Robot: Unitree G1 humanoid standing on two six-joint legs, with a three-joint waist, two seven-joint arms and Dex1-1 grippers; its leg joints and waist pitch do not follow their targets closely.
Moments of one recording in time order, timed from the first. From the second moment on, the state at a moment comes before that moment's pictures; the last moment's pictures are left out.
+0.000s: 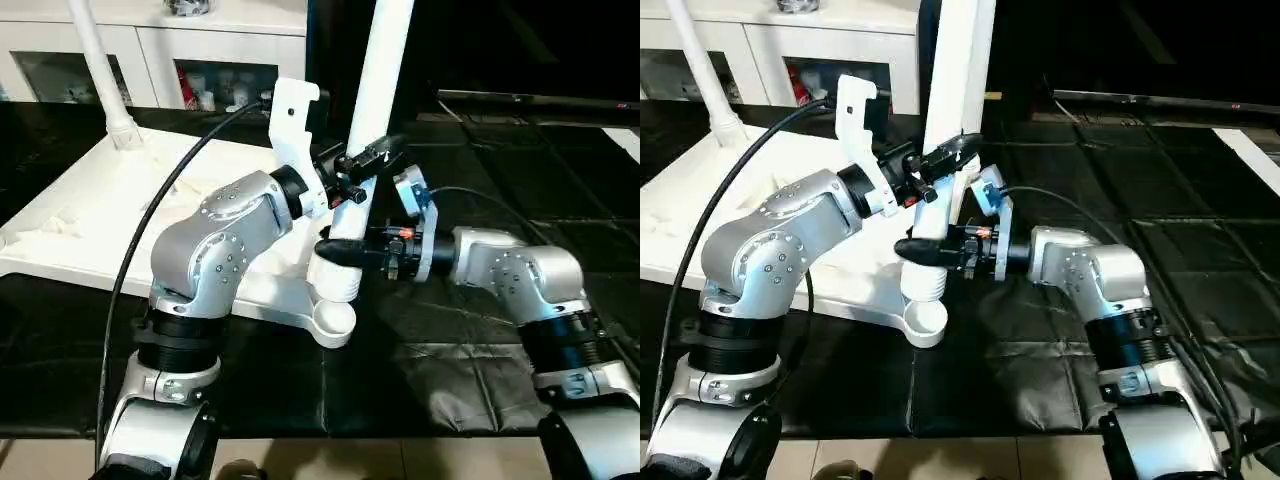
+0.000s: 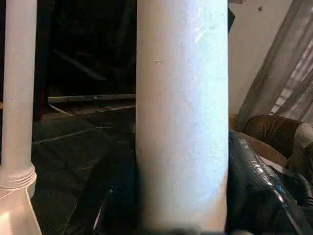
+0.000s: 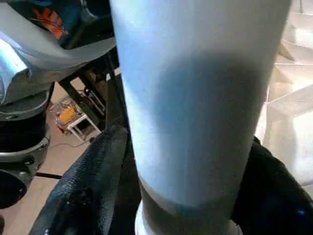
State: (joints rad) left arm -0.73 0.08 -0.02 -0.07 -0.53 0.74 -0.42; right arm -0.67 -0.31 0.10 0.28 0.58 0.82 1.08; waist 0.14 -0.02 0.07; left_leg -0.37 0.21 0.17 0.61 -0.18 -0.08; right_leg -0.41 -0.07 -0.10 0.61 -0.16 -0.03
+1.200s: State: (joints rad) left arm -0.75 -0.05 0.10 -0.19 -0.73 0.78 -0.39; right arm -0.62 -0.20 0.08 0.26 0.58 0.69 1.04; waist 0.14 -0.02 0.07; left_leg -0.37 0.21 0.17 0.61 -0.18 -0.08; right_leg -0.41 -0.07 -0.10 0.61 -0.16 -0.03
